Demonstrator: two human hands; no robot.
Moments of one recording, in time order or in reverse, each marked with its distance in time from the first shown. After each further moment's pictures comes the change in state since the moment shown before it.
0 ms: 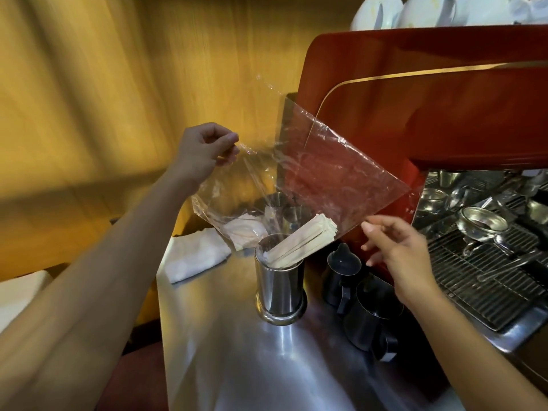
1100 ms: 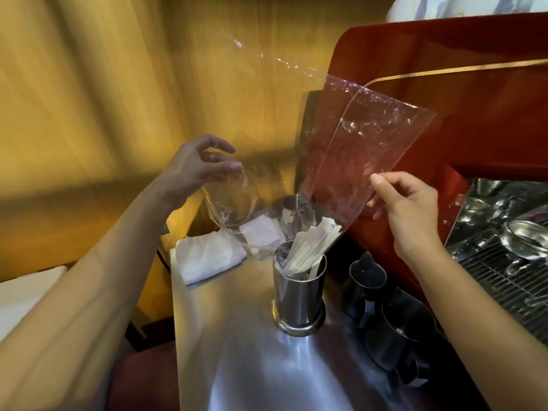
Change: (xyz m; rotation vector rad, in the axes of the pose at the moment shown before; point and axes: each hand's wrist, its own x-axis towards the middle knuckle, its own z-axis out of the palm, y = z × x) left_hand -0.007 -0.024 -0.043 -0.015 -0.164 -0.079; right_hand 0.058 -0.031 0.049 0.038 0.033 -0.219
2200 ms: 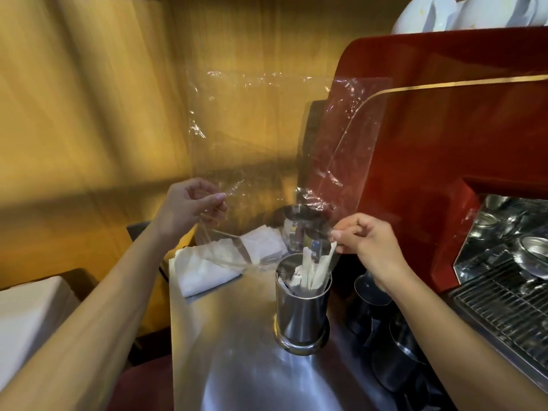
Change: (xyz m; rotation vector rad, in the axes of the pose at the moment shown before) left_hand -0.016 -0.047 -0.006 0.014 0.164 -0.091; right_hand -0.012 0.037 0.027 -0.080 -0.298 0.258
